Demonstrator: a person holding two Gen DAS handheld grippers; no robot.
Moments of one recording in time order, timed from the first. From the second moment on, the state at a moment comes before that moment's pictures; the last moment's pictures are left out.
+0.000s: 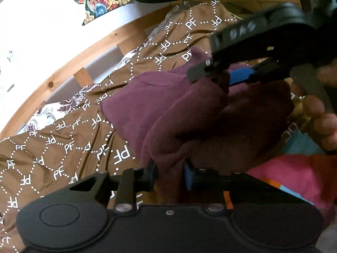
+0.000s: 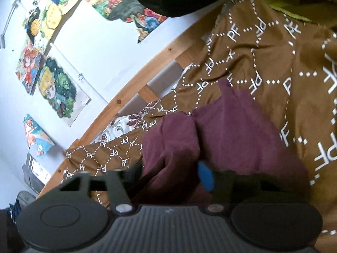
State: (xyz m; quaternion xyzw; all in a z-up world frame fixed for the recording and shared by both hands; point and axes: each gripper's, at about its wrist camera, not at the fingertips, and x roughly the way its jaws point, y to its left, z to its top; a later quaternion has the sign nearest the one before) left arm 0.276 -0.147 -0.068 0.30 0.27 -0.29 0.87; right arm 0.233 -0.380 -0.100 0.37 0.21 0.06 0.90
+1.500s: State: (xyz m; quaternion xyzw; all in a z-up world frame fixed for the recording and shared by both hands) left arm 0.299 -0.113 -0.024 0.00 0.36 -0.36 0.86; right arm 0.184 -0.406 -0.094 0.28 0.23 -0.07 0.93
